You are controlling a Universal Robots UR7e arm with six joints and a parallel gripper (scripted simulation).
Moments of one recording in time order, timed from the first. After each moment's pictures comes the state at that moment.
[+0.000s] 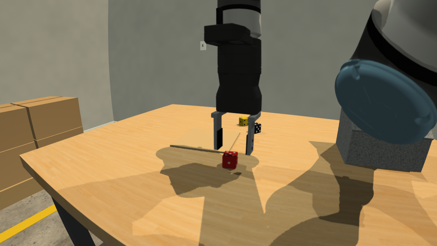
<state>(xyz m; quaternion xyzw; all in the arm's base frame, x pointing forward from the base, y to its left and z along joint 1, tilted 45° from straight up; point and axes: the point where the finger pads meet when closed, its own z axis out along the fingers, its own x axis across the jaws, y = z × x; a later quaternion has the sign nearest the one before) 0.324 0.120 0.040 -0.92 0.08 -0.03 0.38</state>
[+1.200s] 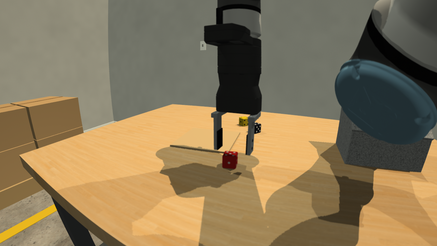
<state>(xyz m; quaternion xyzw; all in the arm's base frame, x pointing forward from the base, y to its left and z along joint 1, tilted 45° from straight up) 0.324 0.120 0.040 -0.92 0.08 -0.03 0.38</state>
